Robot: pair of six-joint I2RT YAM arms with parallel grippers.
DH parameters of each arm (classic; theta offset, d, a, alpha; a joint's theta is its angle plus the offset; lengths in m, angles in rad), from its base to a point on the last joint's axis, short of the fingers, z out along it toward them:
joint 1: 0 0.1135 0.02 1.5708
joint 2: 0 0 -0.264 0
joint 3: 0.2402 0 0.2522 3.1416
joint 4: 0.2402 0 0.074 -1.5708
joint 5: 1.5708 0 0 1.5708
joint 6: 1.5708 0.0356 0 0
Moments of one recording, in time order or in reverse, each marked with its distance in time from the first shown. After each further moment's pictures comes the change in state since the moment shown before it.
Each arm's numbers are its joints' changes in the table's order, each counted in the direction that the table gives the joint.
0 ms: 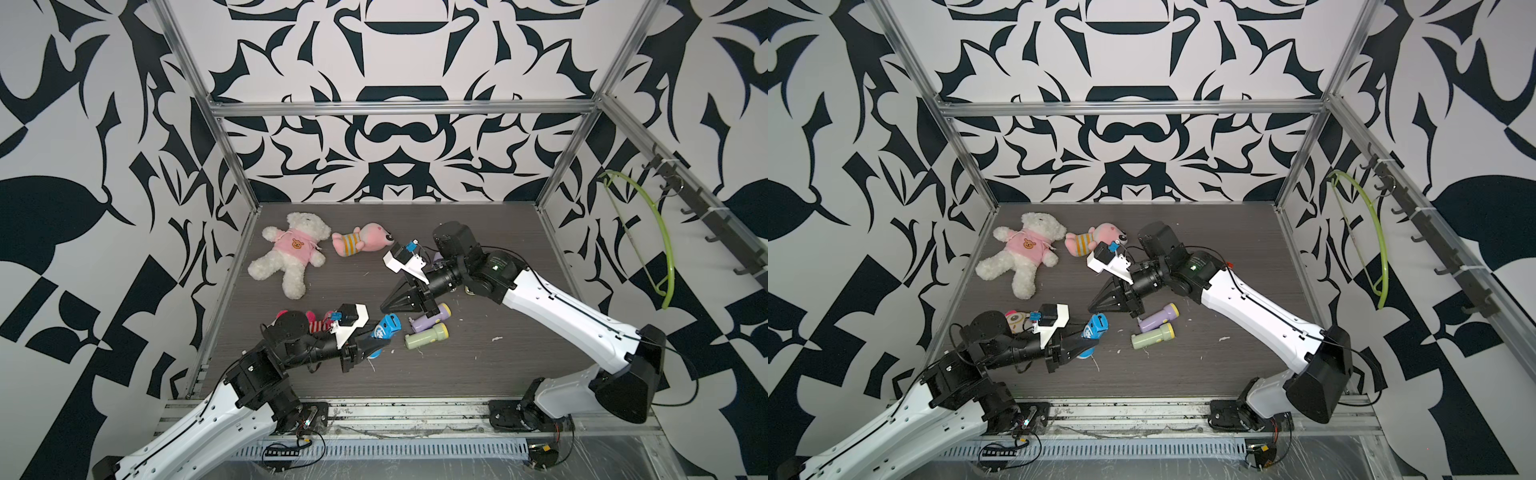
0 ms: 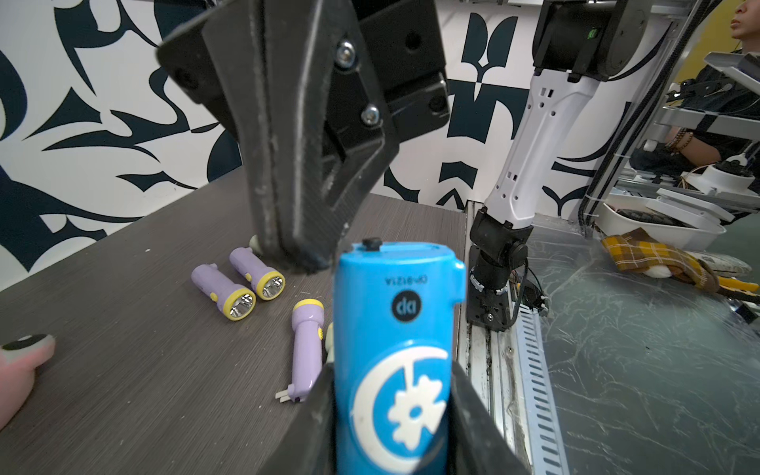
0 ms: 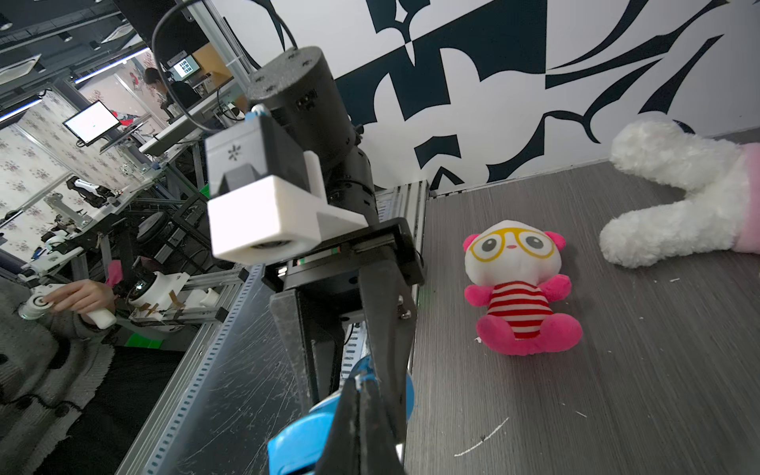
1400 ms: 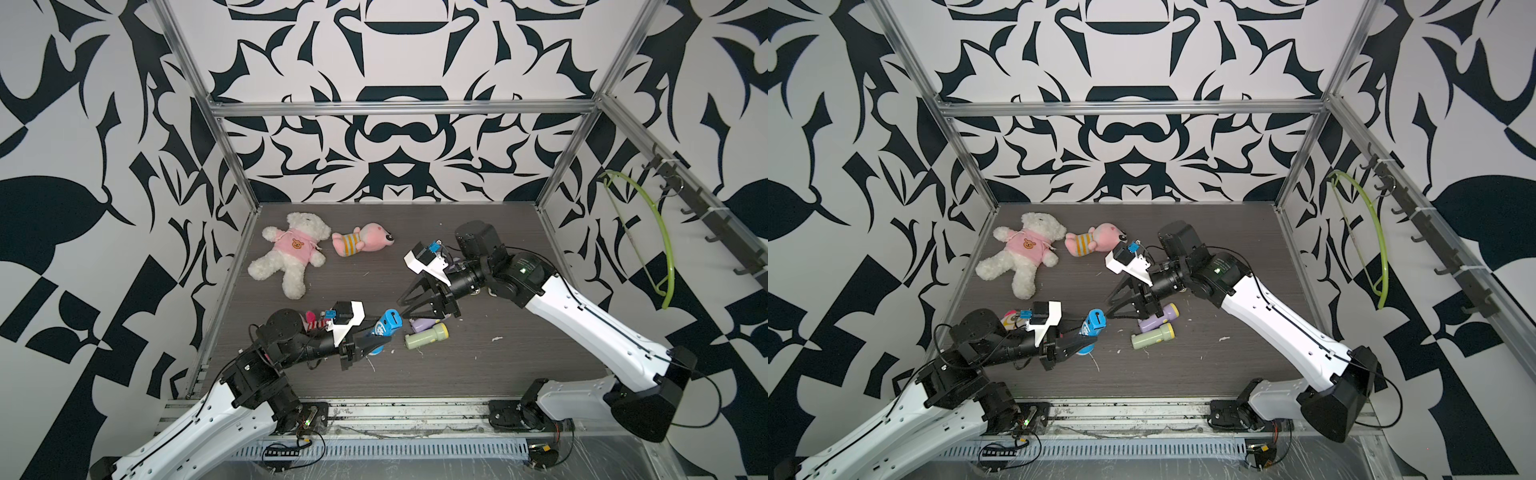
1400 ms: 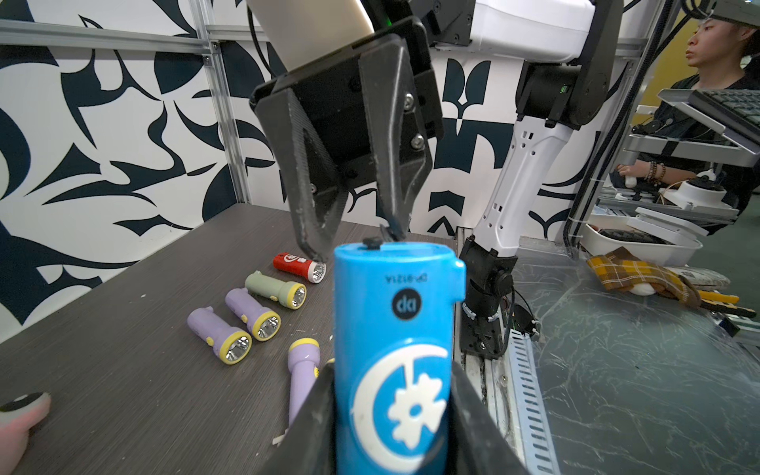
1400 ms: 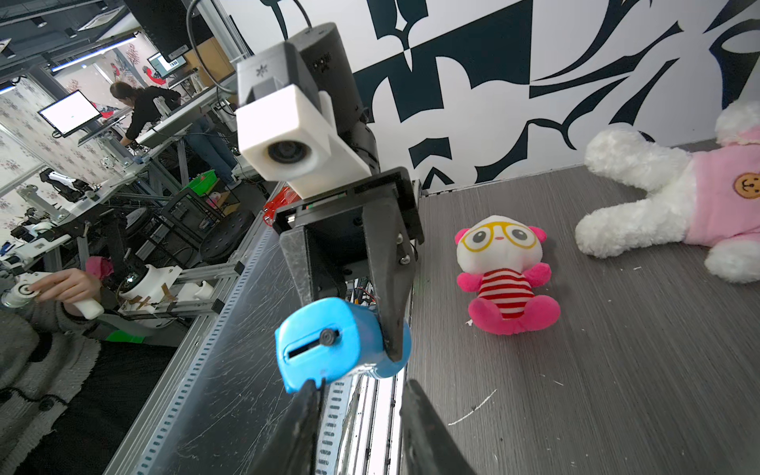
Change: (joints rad) left arm 0.000 -0.017 0.047 -0.052 0.031 -0.008; right arm -0.062 0.121 -0.014 0.129 -0.011 -0.076
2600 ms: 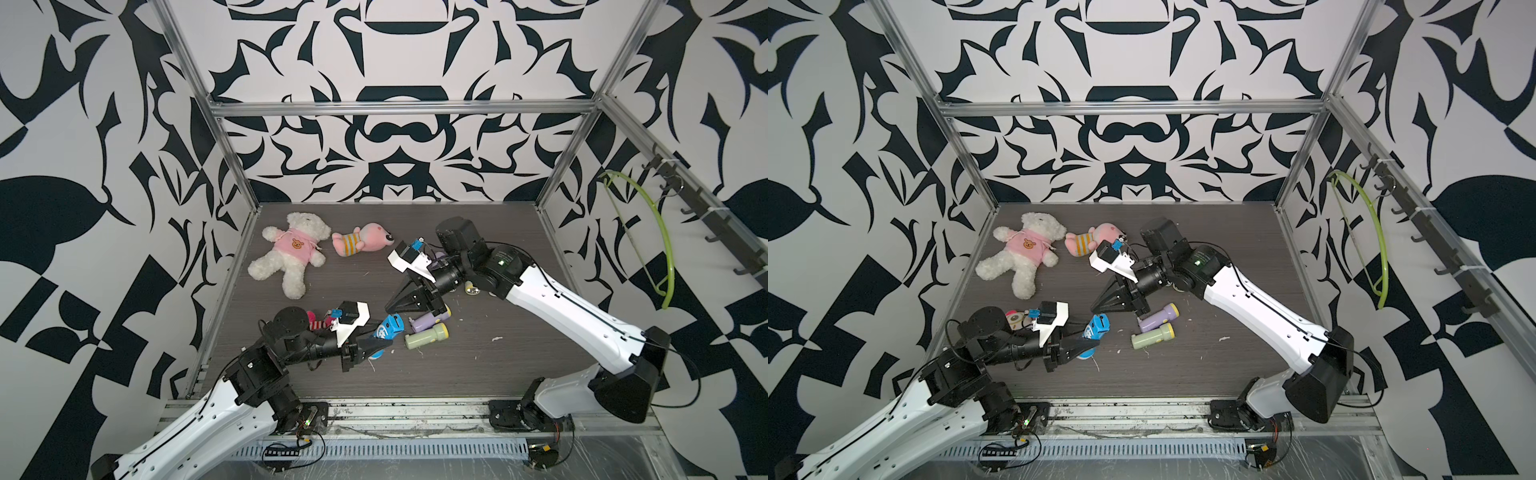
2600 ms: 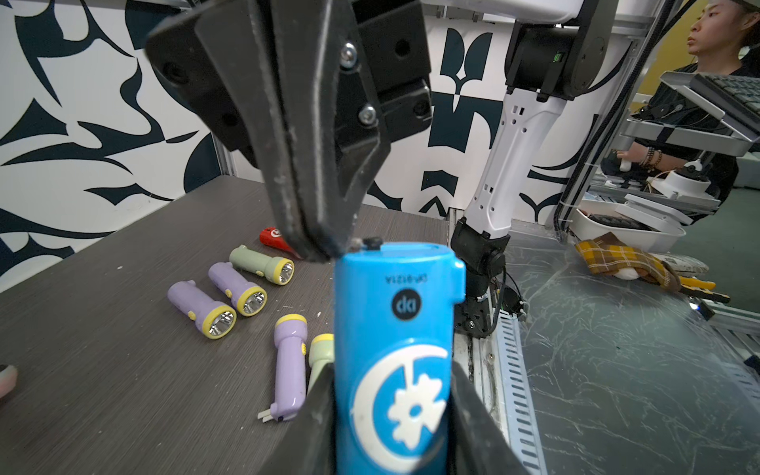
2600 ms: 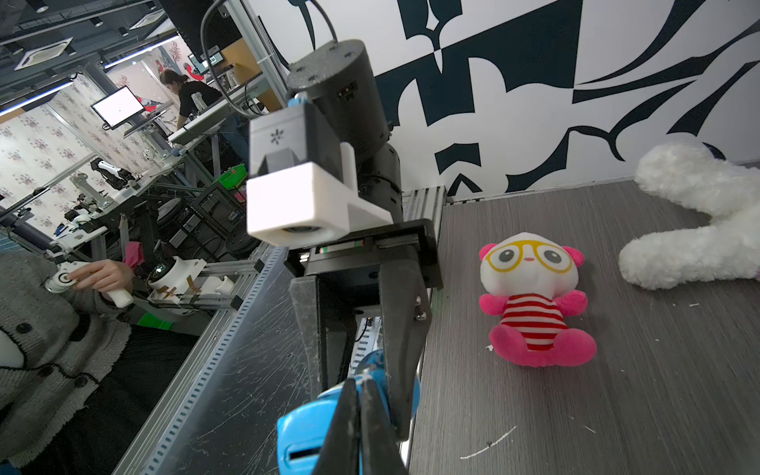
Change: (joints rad) left arm 0.000 -0.017 0.000 0.048 0.026 -0.007; right arm 0.047 -0.127 0.092 -0.014 -0.057 -0.019
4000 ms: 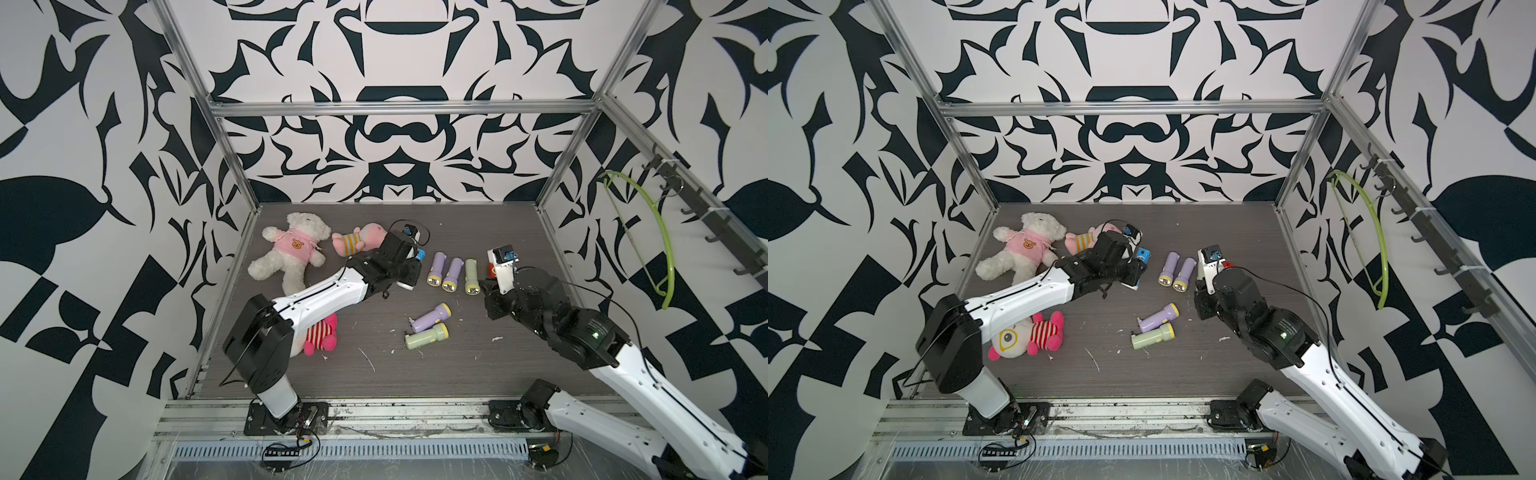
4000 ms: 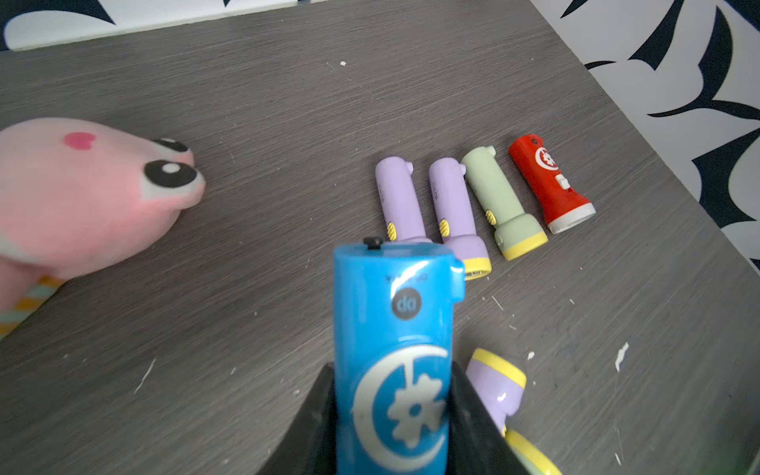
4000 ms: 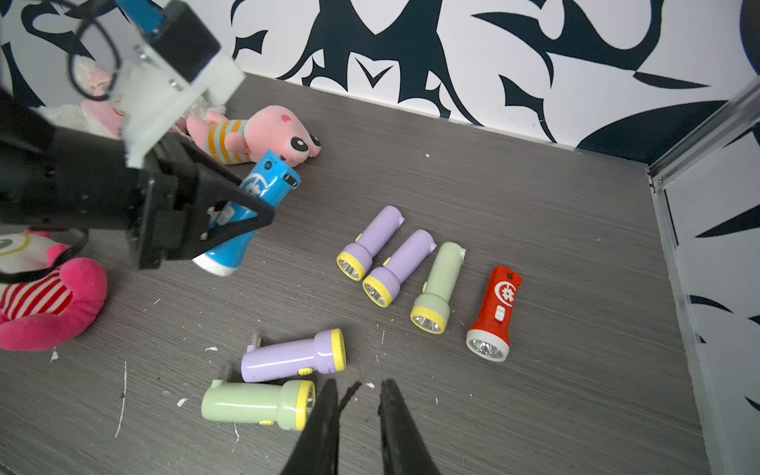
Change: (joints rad) left arm 0.069 -1.197 0.732 0.126 -0.563 -0.287; right arm -0.101 0.653 -0.453 0.157 1.426 0.448
